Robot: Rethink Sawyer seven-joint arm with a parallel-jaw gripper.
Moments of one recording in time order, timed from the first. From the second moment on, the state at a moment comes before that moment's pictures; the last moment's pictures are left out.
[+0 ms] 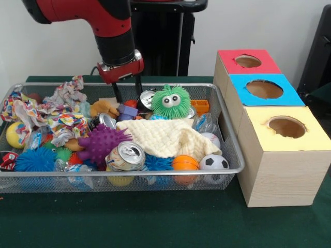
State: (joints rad) arm -0.85 -0.55 0.41 1.94 -0.63 0.46 1.32
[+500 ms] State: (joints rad) arm -0.82 -0.60 0.41 1.96 -0.75 0.45 1.32
